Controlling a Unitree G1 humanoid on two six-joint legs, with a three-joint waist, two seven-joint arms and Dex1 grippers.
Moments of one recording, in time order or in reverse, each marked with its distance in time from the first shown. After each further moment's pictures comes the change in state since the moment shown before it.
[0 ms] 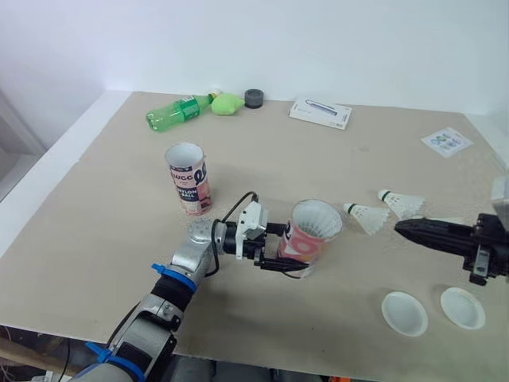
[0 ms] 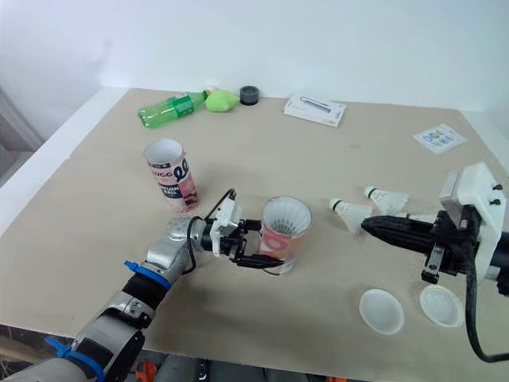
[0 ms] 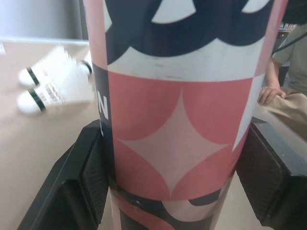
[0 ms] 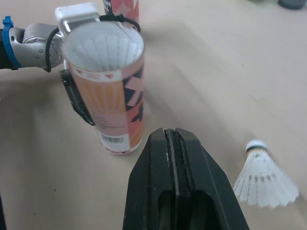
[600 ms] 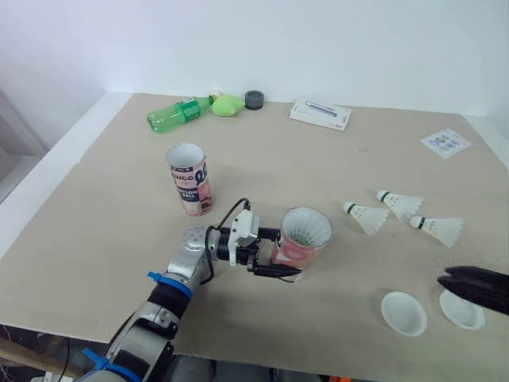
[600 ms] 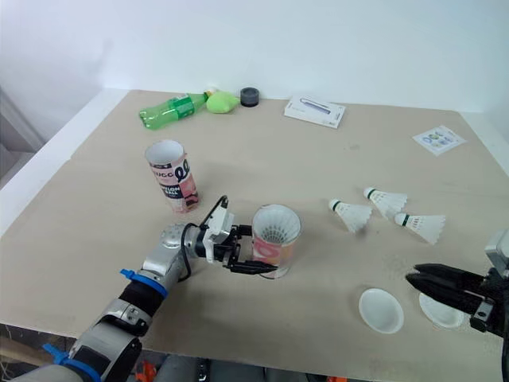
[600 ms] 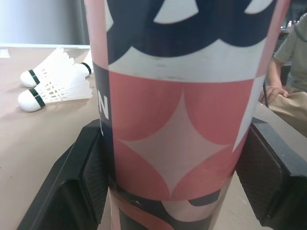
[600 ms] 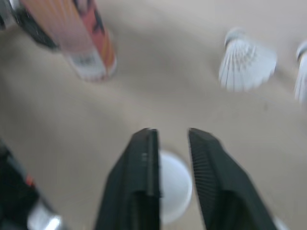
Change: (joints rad) left arm 0.082 0.014 0.019 -0.042 -0.013 -0.026 -0.024; right arm 0.496 0.059 -0.244 0.033 -0.136 -0.087 0.118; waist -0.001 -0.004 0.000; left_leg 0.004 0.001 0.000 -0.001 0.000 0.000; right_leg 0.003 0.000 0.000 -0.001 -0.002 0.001
